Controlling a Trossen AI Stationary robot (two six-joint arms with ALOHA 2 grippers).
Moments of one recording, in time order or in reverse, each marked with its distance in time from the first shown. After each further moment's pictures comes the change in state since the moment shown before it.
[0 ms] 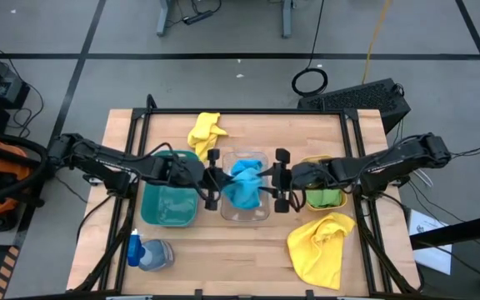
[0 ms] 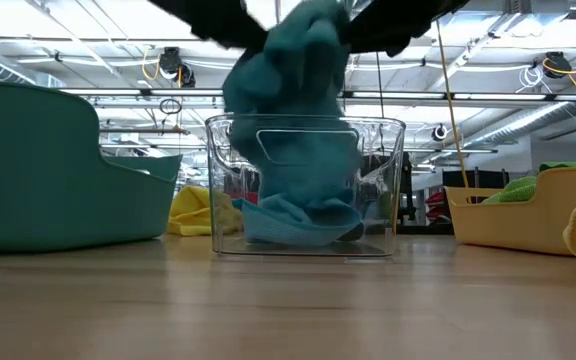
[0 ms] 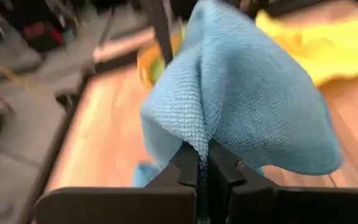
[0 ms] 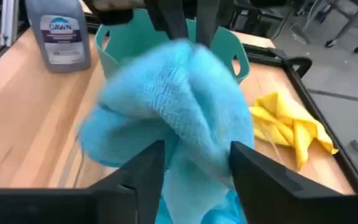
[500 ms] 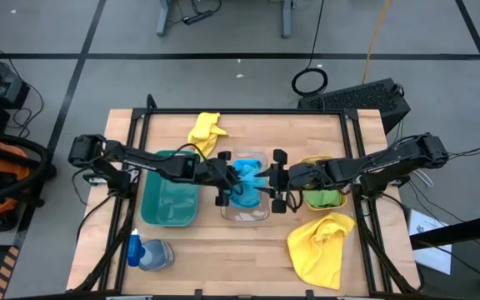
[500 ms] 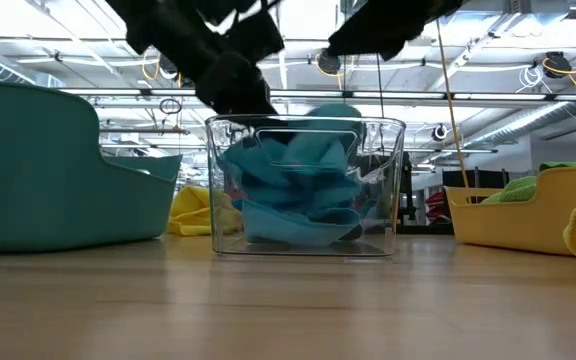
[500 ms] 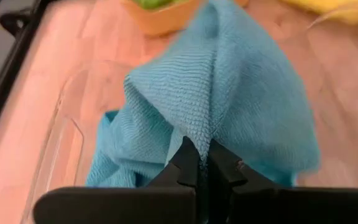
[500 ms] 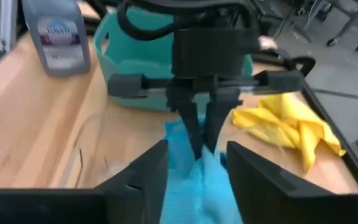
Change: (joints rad) left arm 0.108 0.229 -0.003 0.028 0.106 -0.060; right arm -0.005 0.037 0.000 0.047 -0.009 0.014
